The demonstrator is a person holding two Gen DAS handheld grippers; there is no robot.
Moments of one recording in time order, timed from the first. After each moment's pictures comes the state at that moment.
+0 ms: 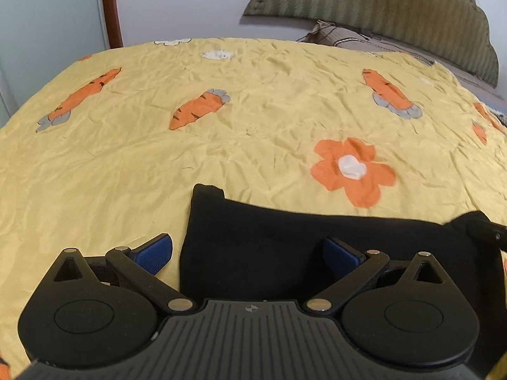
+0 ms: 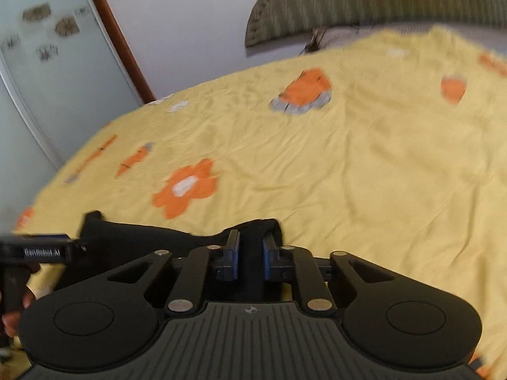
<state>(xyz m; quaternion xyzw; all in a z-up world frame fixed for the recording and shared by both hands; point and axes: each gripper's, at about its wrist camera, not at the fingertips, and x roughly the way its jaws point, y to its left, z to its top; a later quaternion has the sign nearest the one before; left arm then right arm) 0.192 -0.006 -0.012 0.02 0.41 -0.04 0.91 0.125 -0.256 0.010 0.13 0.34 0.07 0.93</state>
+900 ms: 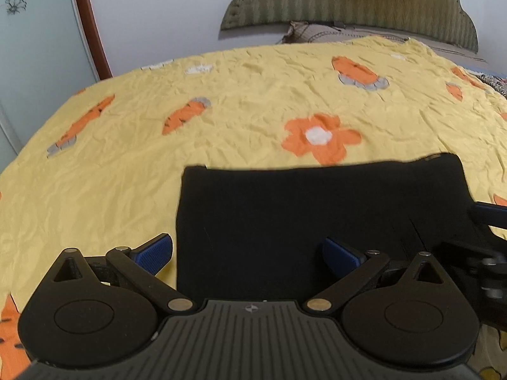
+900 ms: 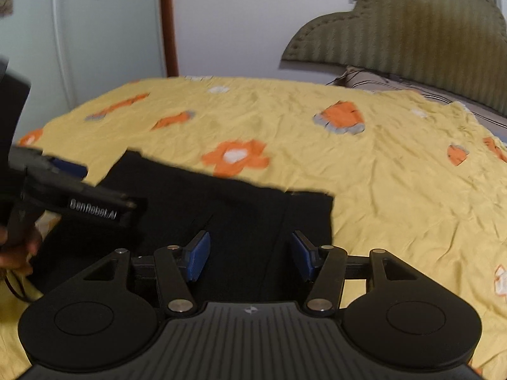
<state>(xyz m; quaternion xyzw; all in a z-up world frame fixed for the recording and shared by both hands) 0.129 -0.026 -0.008 0.10 0.39 -0.06 0.92 0.060 -0.178 0.015 -0.03 0.33 0.08 0.94</state>
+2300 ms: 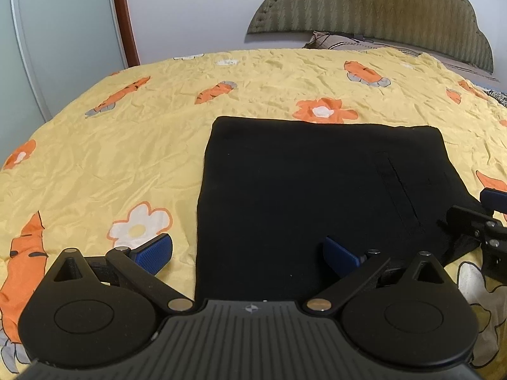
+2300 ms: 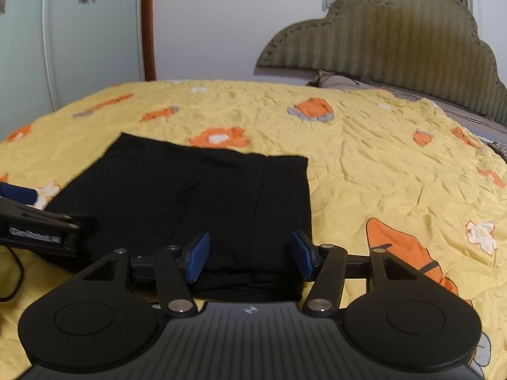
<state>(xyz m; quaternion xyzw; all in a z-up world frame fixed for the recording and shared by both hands) 0.044 -0.012 -0.013 0.06 0.37 -0.02 0.93 -0.006 -0.177 0.013 -0.02 0.30 0.04 0.95</state>
